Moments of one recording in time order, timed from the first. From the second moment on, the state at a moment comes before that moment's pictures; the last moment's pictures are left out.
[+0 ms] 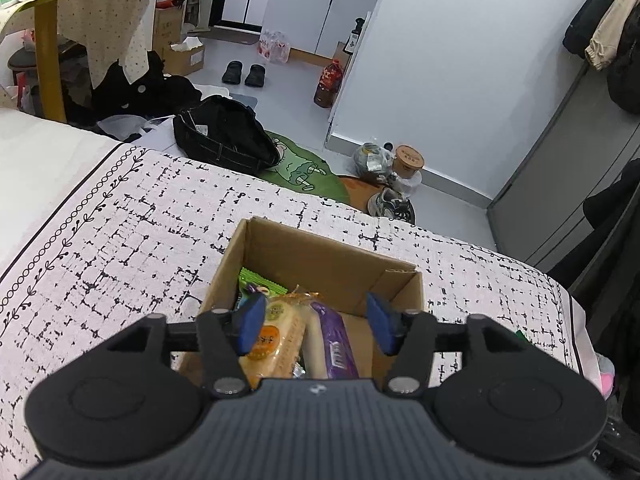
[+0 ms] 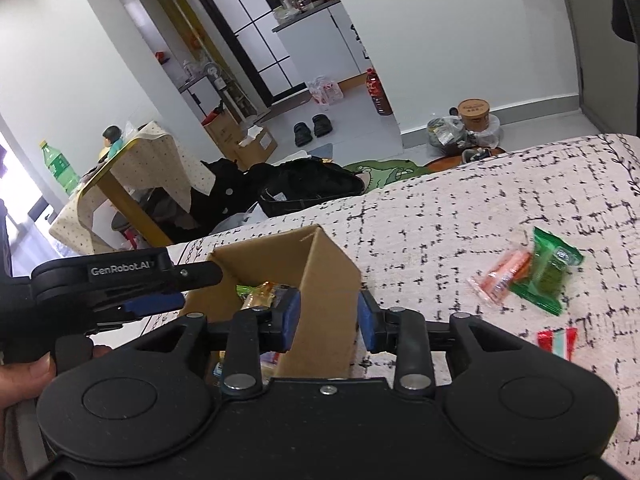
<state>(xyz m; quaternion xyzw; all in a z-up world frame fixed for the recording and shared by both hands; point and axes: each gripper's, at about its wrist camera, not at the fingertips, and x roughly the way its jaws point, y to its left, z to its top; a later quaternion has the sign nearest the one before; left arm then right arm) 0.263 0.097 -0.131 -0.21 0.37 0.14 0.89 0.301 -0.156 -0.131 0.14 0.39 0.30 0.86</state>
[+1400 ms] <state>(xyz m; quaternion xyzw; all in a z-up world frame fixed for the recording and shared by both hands) 0.242 -0.028 -0.118 -0.15 0.37 0.09 0.91 0.276 -0.280 -0.148 0.16 0.37 0.23 0.89</state>
